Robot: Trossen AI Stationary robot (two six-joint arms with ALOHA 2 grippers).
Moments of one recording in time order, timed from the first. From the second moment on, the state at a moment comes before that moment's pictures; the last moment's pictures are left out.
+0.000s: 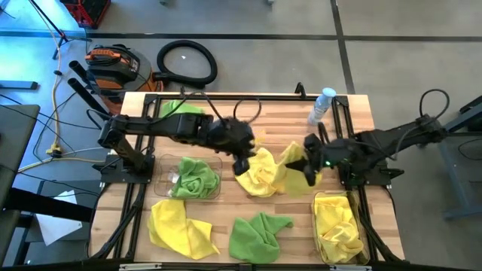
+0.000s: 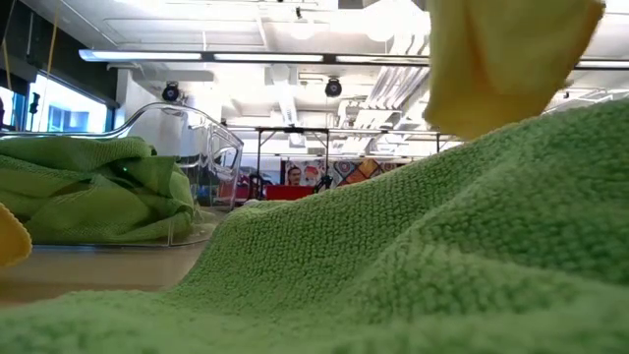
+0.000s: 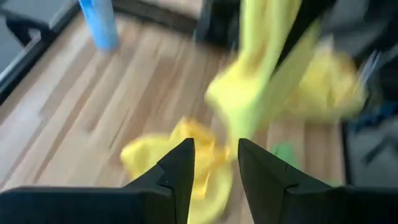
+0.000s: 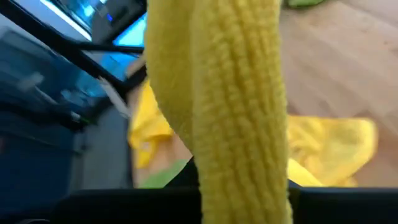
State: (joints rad) left arm -0.09 1.72 1.83 -0.84 -0.15 -0.32; right arm 0.31 0.97 0.95 -0.49 0.24 0.78
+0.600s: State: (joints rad) left arm -0.17 1.58 1.47 -0.85 -0.21 -0.35; right arm 0.85 1.36 1.56 -1.42 0.33 1.80
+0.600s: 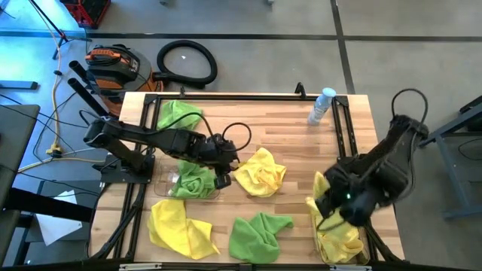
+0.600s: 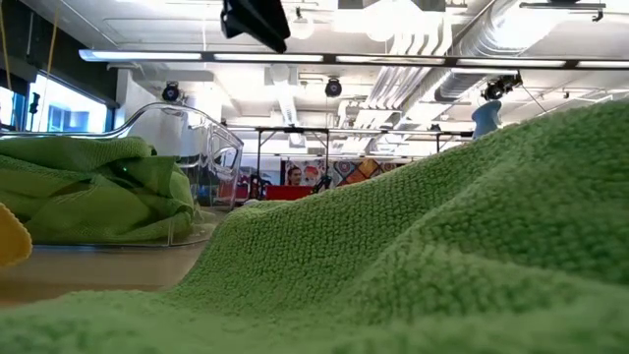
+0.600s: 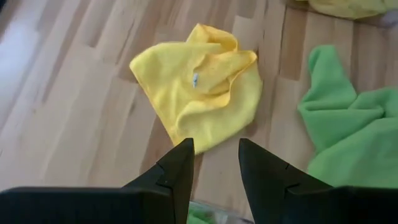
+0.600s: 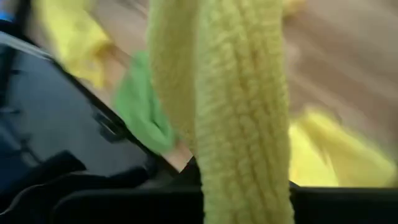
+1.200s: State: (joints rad) left arm -0.18 1.52 1.36 -0.73 -0.14 -0.39; right arm 0.99 1.73 1.55 -1.57 0.16 2.23
